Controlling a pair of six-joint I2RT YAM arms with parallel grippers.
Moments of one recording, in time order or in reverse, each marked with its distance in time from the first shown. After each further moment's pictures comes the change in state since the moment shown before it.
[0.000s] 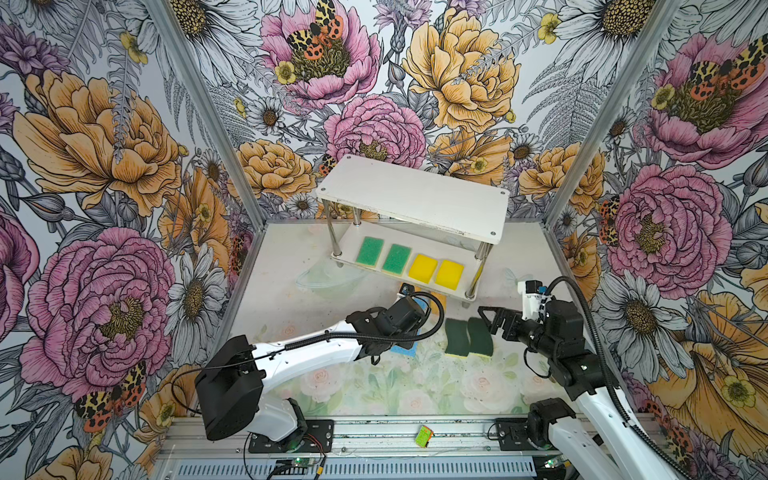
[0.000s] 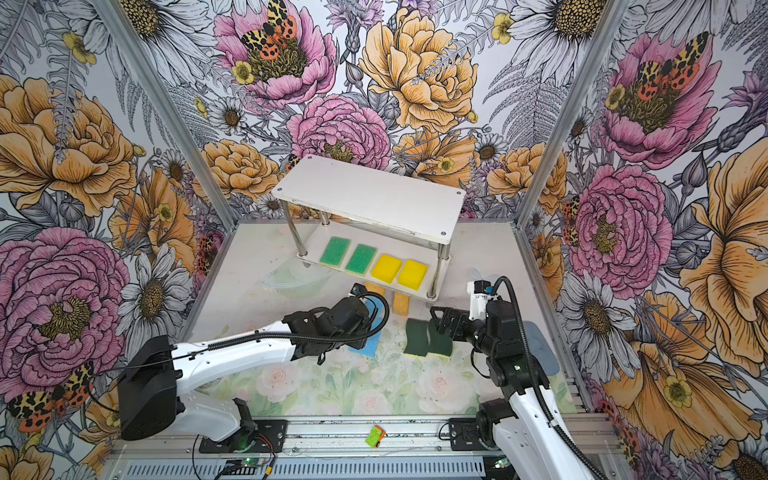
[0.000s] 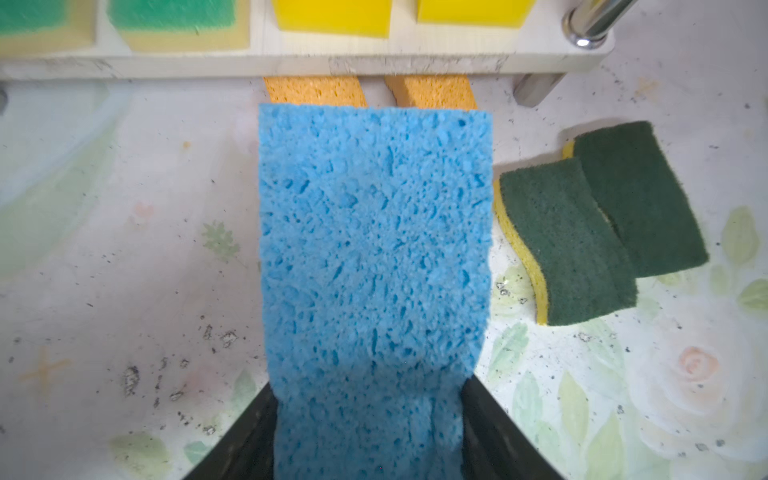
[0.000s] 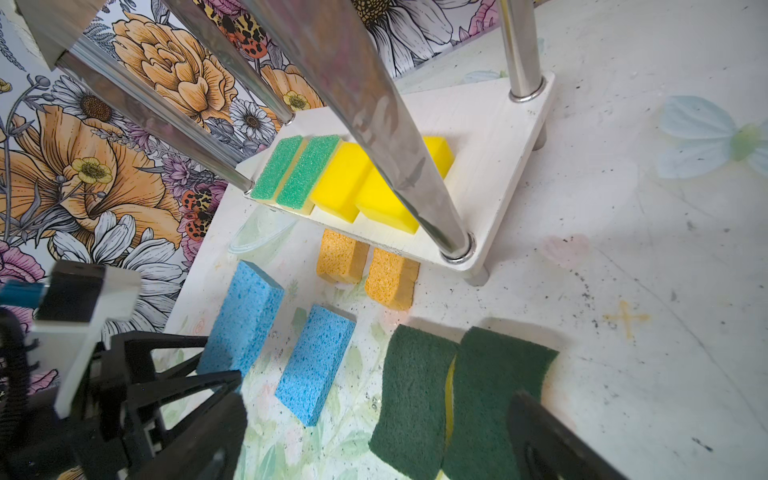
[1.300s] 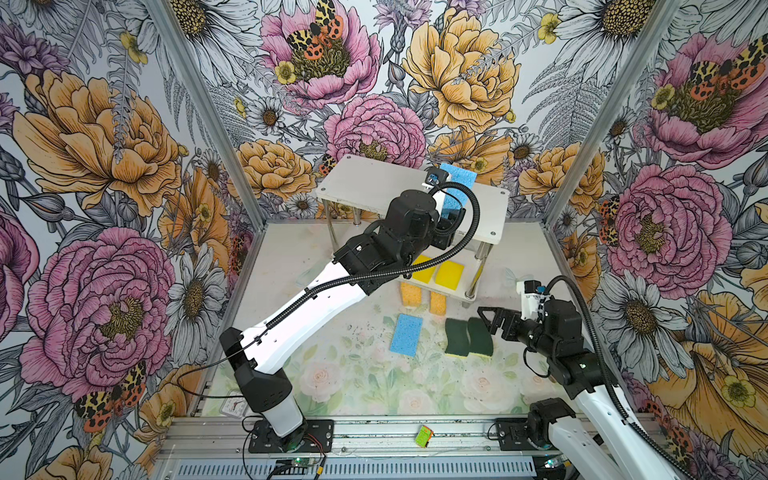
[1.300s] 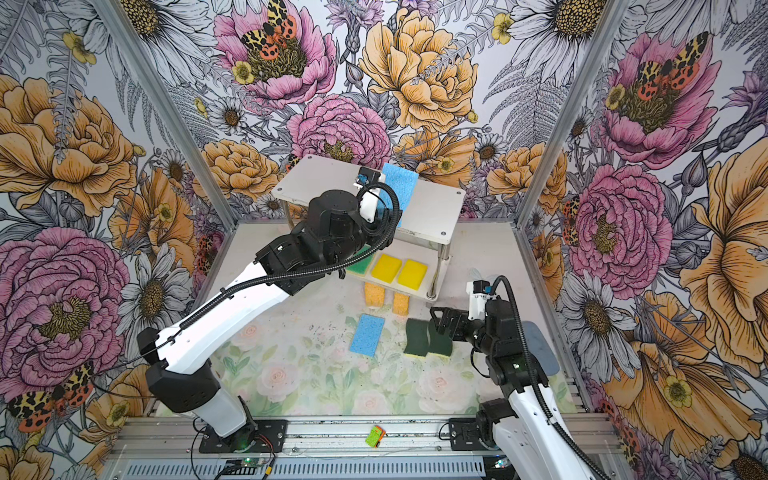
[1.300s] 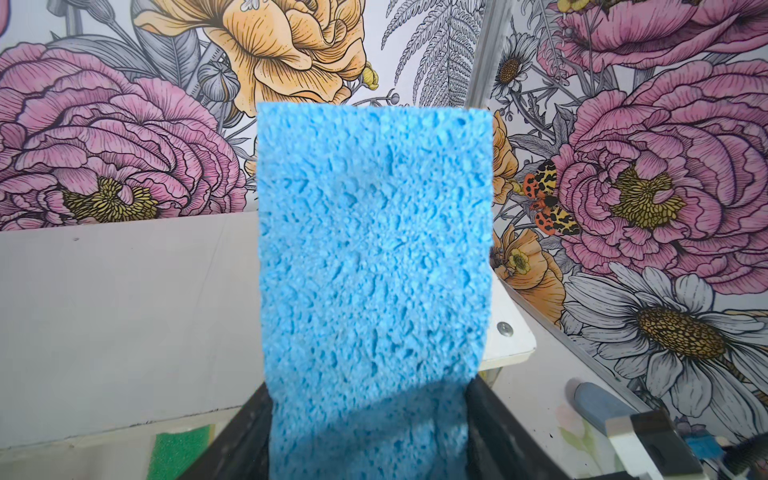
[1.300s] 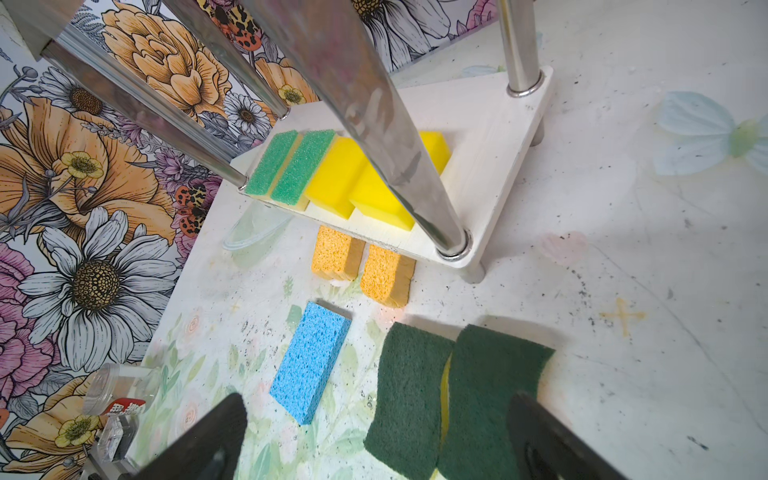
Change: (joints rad) left arm 0.087 0.286 1.028 -0.046 -0.001 0.366; right arm 0.000 0.005 -0.002 0.000 0.003 -0.011
